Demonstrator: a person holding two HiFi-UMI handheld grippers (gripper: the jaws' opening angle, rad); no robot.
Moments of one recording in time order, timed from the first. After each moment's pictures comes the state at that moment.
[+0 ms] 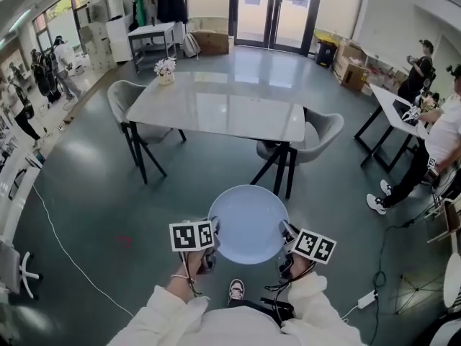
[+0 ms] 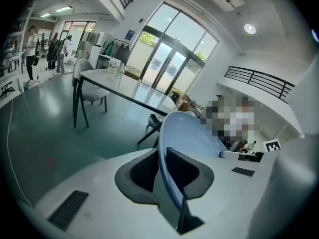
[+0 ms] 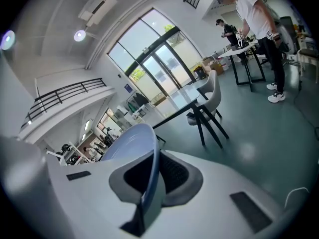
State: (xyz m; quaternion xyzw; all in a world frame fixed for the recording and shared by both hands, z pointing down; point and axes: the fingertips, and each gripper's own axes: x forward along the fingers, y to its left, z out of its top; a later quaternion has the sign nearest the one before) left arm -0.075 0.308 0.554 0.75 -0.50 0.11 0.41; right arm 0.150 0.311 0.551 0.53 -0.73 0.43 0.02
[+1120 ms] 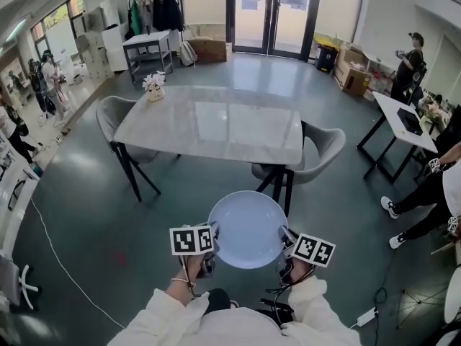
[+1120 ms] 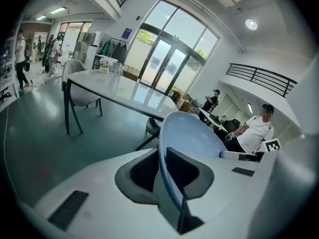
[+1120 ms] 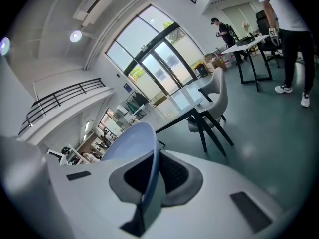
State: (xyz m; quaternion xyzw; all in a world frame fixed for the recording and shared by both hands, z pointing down) left arm -0.028 0.171 0.561 0.75 -0.51 0.13 0.40; right arm 0.197 0.175 0.563 0.52 -0.73 0.44 0.02
